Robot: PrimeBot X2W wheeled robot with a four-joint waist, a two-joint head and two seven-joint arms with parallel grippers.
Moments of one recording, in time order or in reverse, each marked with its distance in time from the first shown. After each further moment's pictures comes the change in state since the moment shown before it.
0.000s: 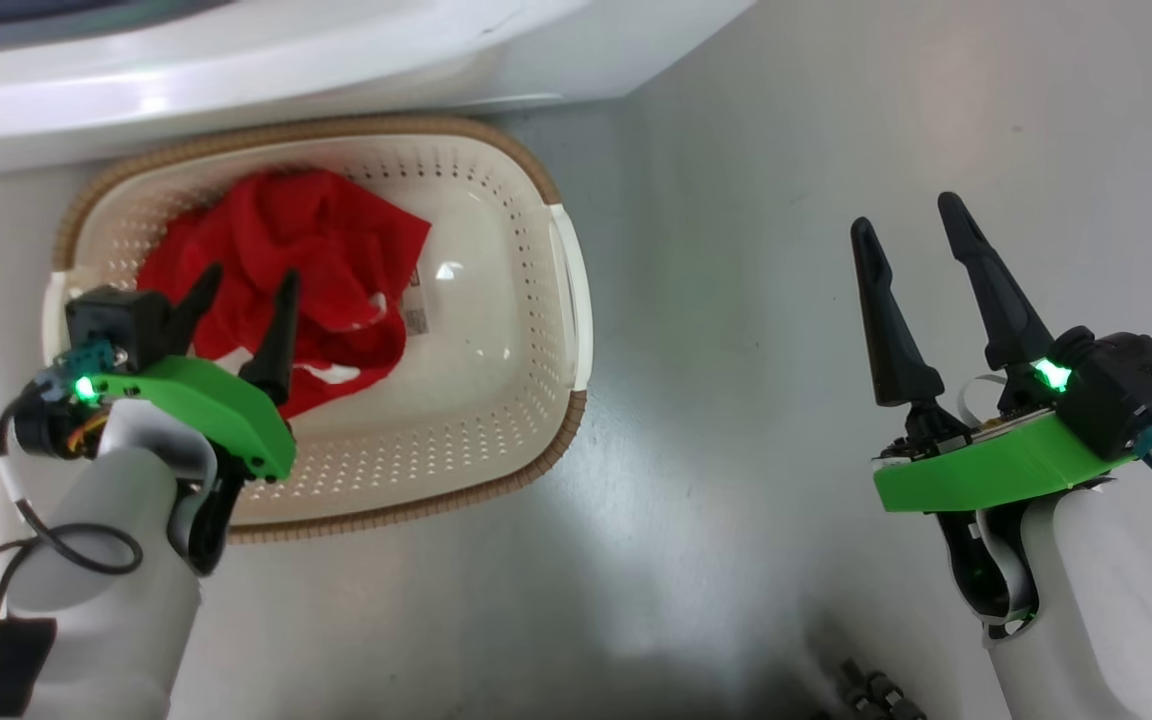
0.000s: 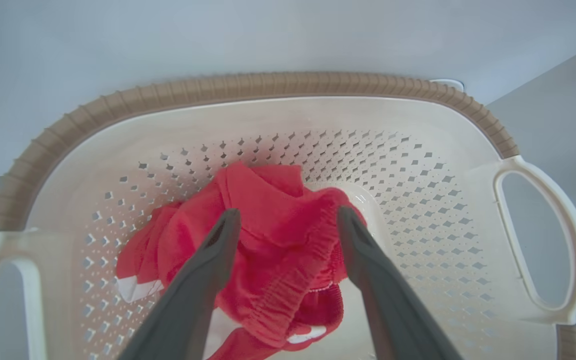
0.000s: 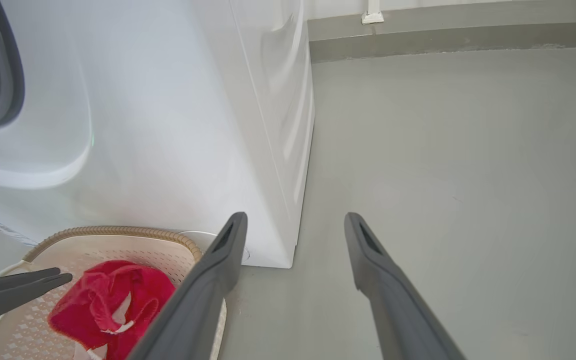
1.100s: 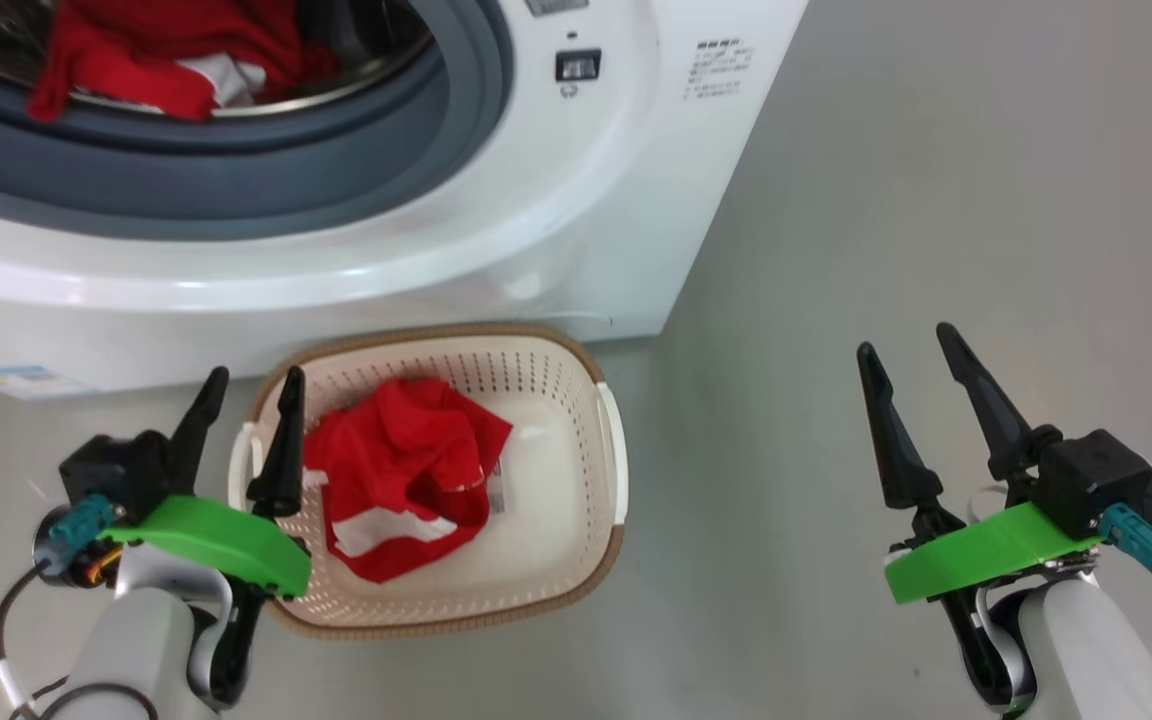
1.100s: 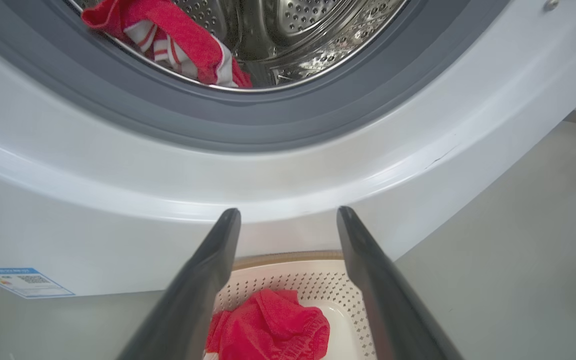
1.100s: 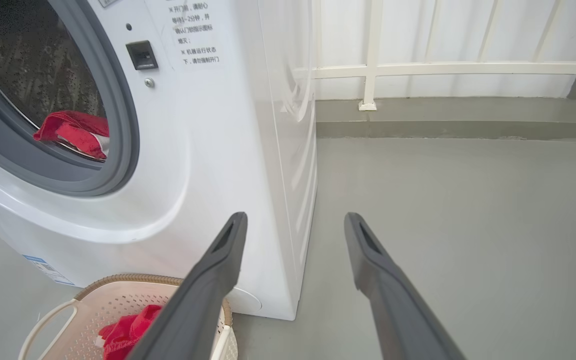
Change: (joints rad) left arm 0.353 -0.070 0.283 -0.339 0.156 0.000 0.000; right arm 0.132 0.000 -0.036 0.088 -0.060 0.000 0.000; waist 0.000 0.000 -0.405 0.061
